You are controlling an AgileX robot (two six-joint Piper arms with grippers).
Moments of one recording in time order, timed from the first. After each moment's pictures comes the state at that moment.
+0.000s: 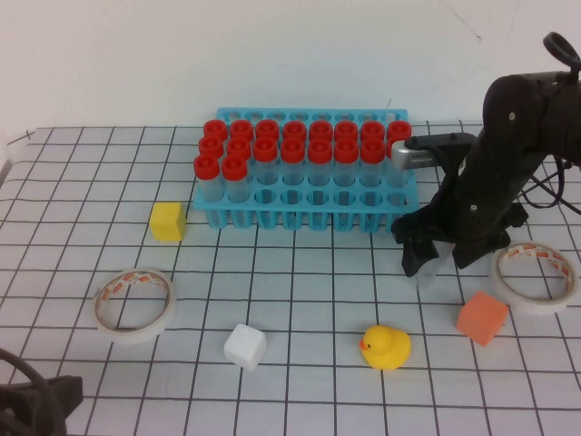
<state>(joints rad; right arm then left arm) 0.36 2.04 -1.63 0.16 1.03 0.04 -0.03 0.62 -0.43 -0.66 0.62 0.46</state>
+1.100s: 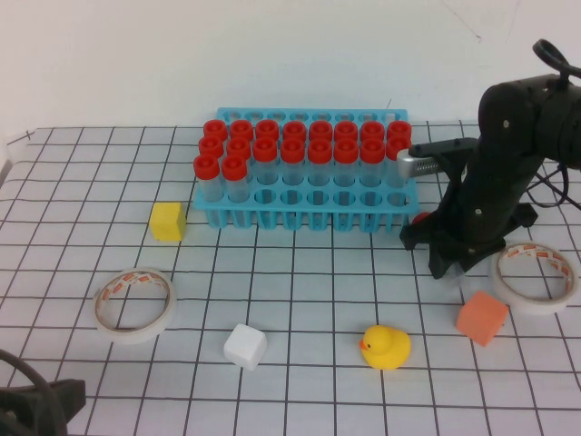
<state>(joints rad) 0.36 2.06 -1.64 0.07 1.05 0.07 -0.03 0.62 -0.43 -0.67 0.63 0.46</state>
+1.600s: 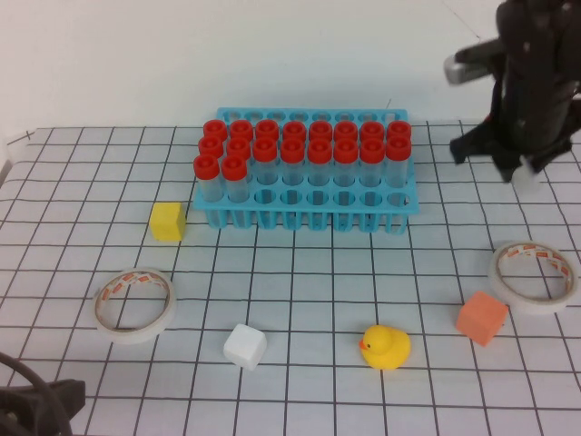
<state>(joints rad) 0.36 2.05 -1.94 -0.33 1.27 0.28 -0.03 0.62 -0.43 -0.67 0.63 0.50</state>
